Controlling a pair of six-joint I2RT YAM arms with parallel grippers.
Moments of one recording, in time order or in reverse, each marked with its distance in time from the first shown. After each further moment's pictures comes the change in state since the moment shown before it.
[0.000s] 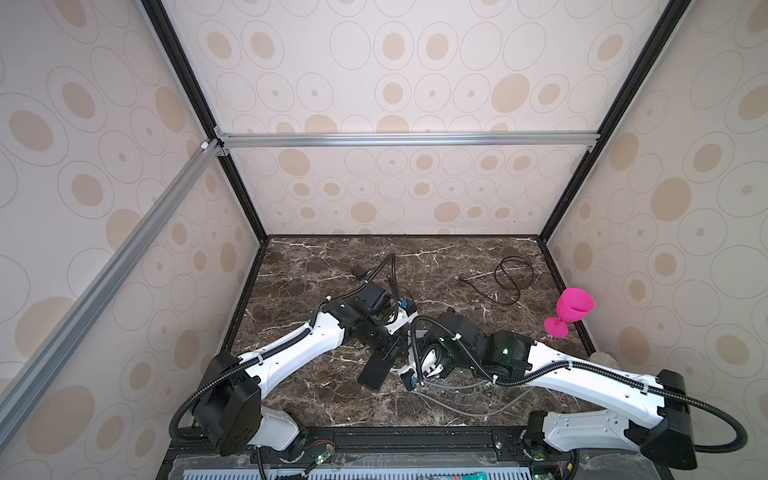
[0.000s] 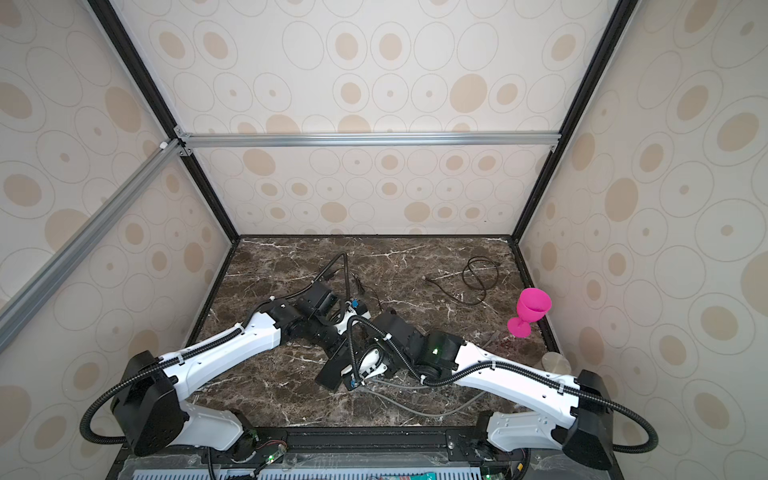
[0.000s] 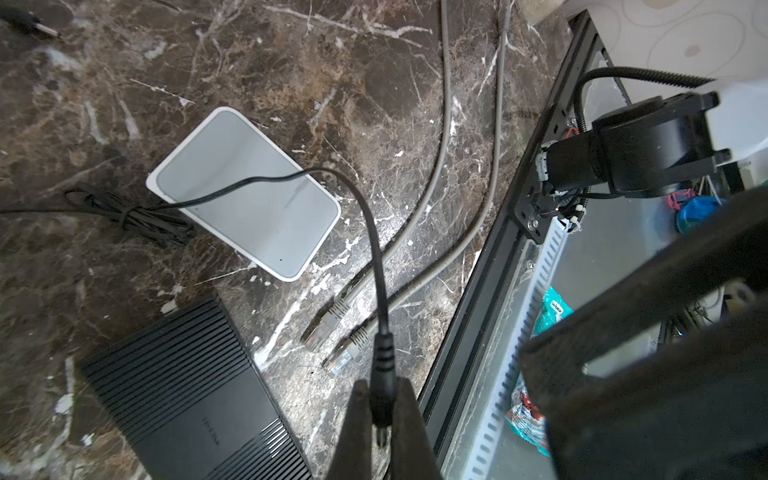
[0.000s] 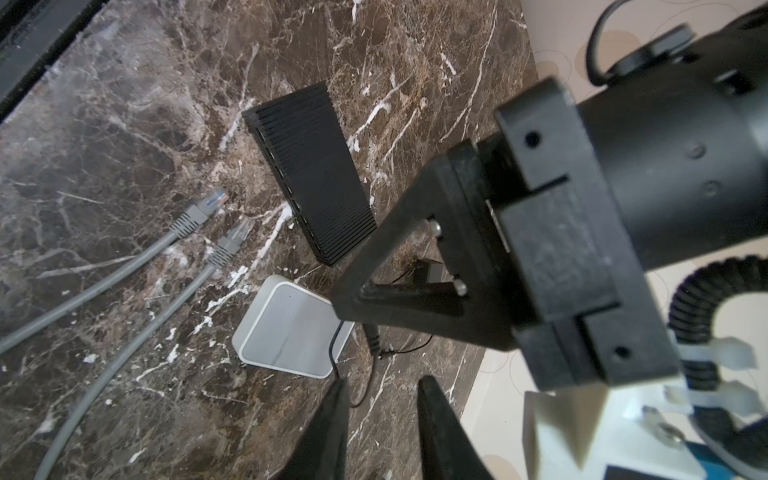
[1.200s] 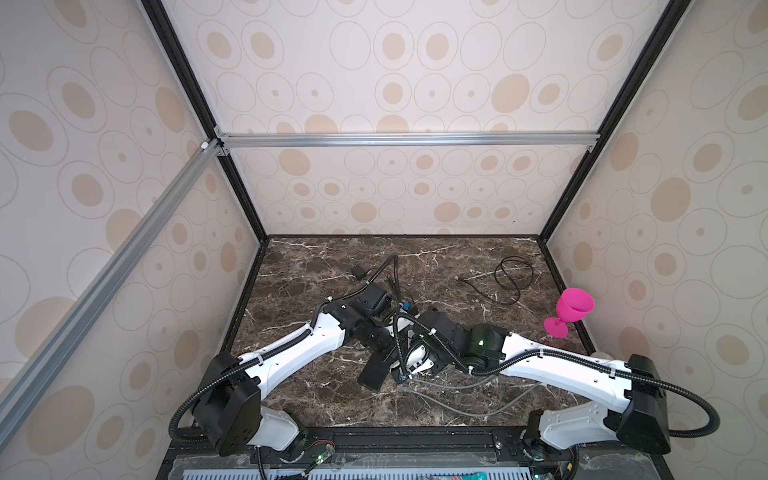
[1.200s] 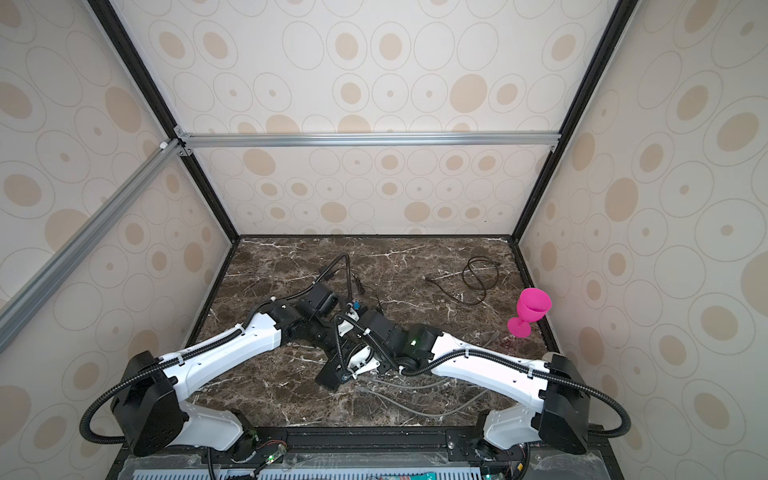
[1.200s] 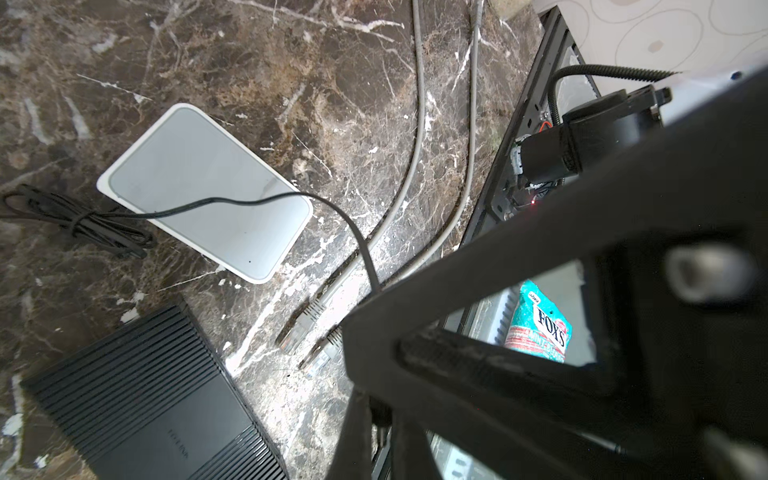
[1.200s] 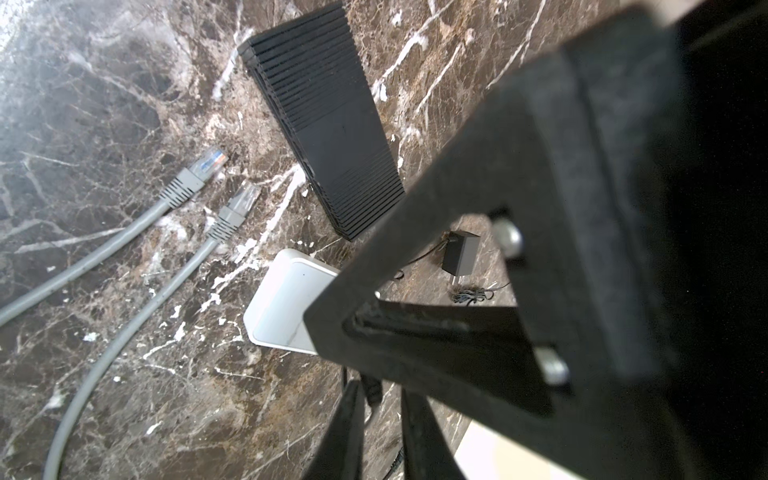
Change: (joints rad) left arm -0.013 -0.002 0.000 -0.004 0.044 0.000; right arm -0.002 0.147 0.066 -0.062 0.089 0.040
